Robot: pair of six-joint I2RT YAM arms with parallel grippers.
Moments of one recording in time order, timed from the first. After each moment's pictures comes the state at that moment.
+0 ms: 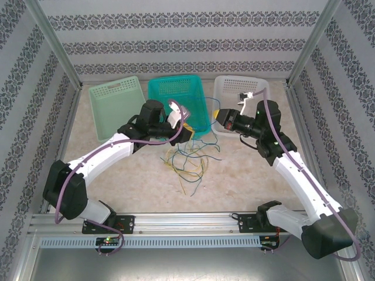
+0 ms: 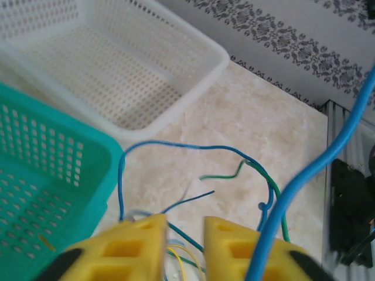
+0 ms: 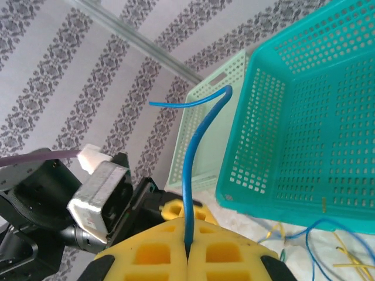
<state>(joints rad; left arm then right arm) -0.55 1.48 1.11 -0.19 0.58 -0.01 0.29 1.05 0.93 -0.13 -0.60 0.81</state>
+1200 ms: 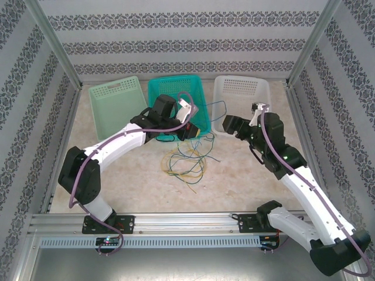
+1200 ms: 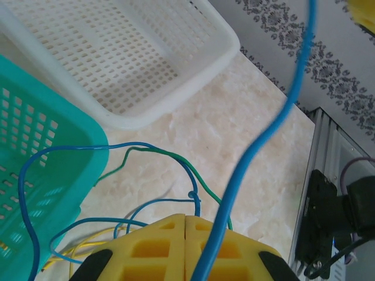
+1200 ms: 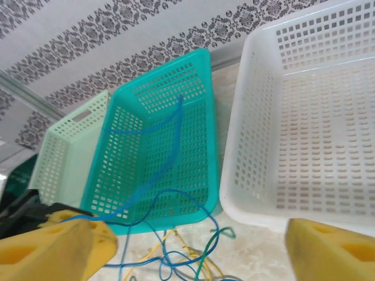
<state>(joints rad) -0.57 1.65 1.30 -0.32 0.60 -0.18 0.40 0.89 0.92 -0.45 -0.02 0.58</state>
